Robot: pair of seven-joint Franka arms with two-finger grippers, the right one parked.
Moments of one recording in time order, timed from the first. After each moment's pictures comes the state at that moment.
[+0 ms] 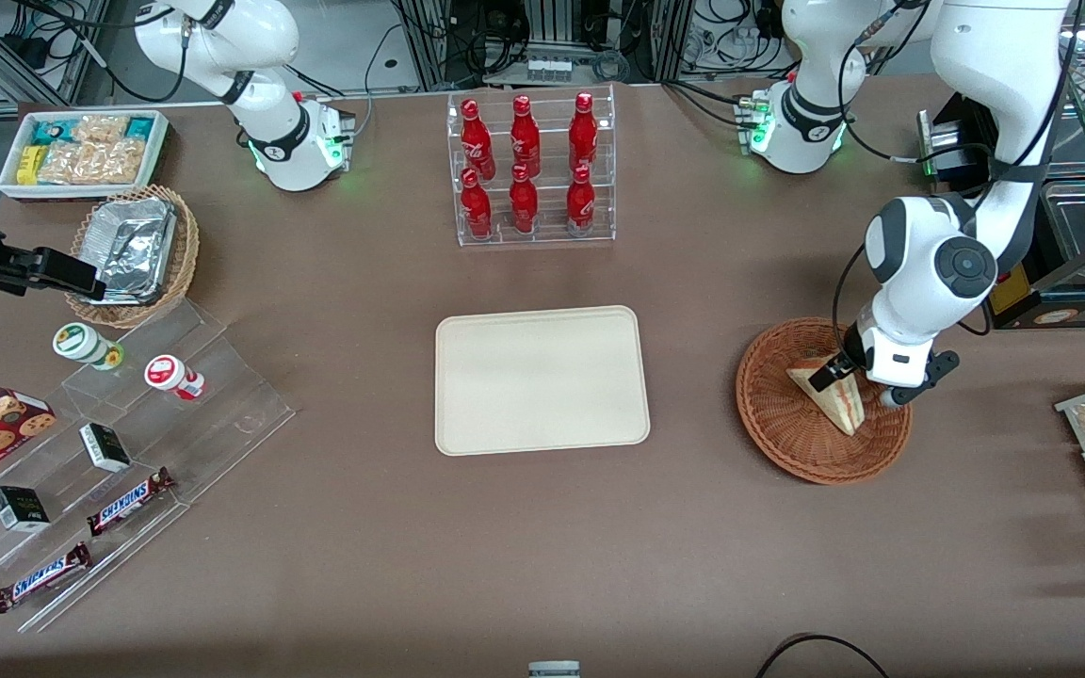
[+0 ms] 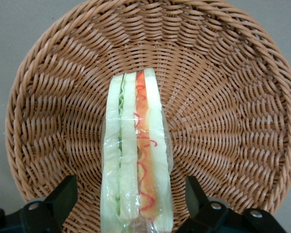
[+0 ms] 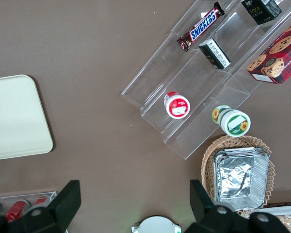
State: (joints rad) arm -0.04 0.22 -0.04 -2.30 -0.02 2.55 -0.64
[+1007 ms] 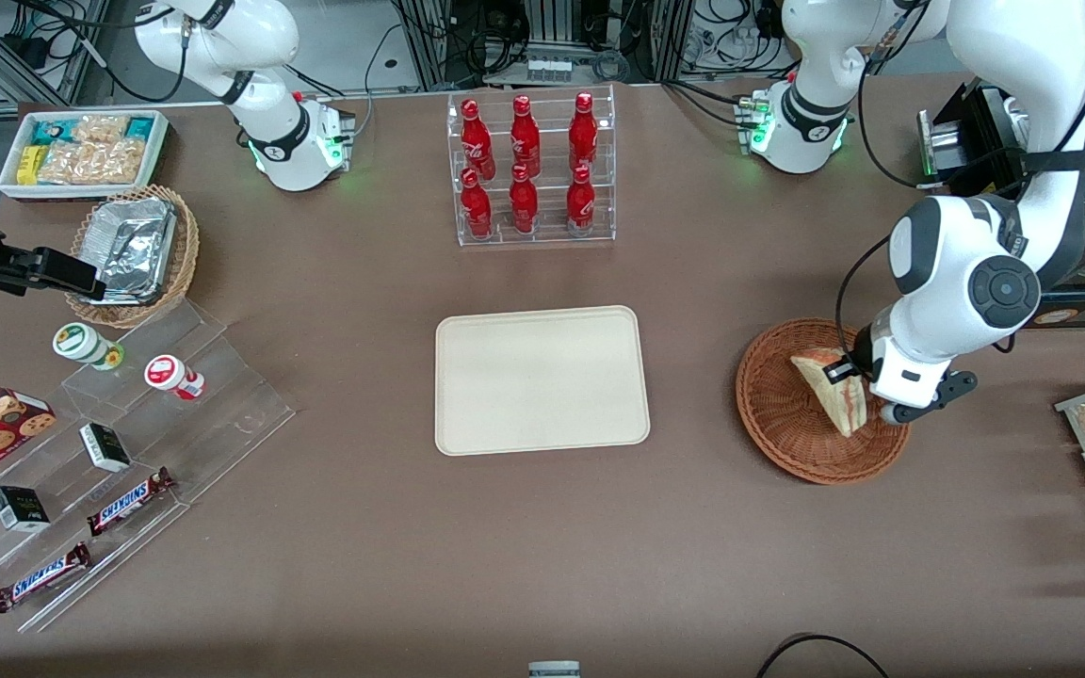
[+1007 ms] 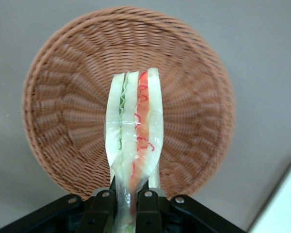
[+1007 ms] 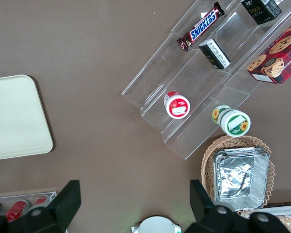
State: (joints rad) arm -0.09 0.21 -0.07 -2.01 -0.03 2.13 -0.53
